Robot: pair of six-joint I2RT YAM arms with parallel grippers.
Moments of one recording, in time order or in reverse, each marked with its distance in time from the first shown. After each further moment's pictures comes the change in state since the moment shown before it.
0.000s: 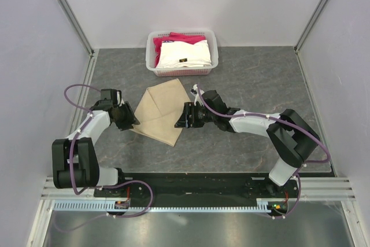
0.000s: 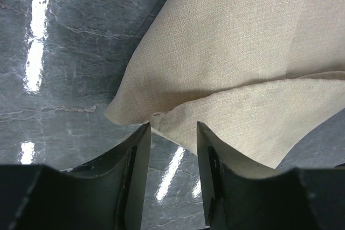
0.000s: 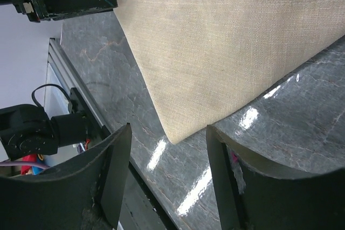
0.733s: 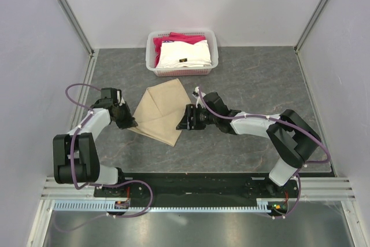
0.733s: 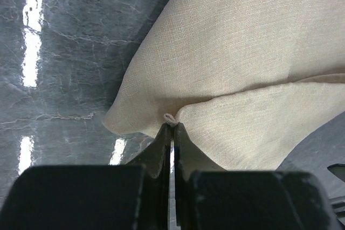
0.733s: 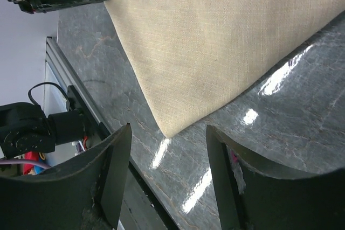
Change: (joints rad) left arm 0.008 0.056 0.021 0.001 0.026 0.011; right arm -0.002 -0.008 -0.039 0.018 -0.001 0.015
